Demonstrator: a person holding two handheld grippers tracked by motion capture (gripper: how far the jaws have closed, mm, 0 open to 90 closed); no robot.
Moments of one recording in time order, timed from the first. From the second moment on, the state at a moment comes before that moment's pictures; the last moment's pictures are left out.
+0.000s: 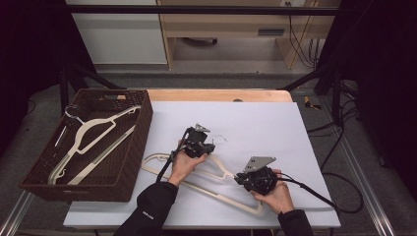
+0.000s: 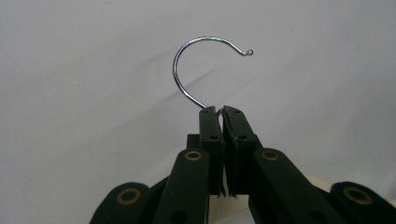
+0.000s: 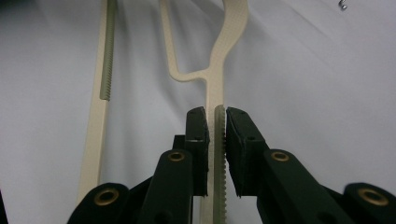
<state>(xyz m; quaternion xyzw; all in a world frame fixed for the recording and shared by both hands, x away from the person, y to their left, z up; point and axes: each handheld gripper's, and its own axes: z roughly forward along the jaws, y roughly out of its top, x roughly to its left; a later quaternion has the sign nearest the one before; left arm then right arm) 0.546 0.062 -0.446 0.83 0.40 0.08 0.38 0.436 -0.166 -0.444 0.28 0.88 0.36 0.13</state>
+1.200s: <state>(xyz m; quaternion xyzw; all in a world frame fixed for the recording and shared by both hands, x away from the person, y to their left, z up) 0.514 0.070 -0.420 0.80 0.40 0.11 0.43 0.465 -0.137 -0.447 0.34 0.83 0.45 0.06</state>
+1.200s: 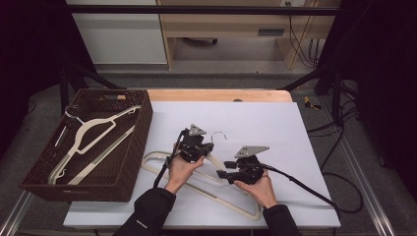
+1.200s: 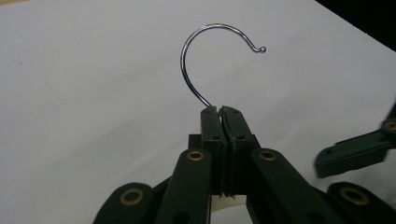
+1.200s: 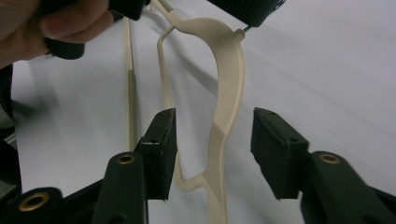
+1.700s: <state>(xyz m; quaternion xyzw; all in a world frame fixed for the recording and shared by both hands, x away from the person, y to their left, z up) 0.500 0.077 -0.408 0.80 0.38 0.12 0.44 0.475 -0.129 -0.449 0.35 0.82 0.45 0.02</state>
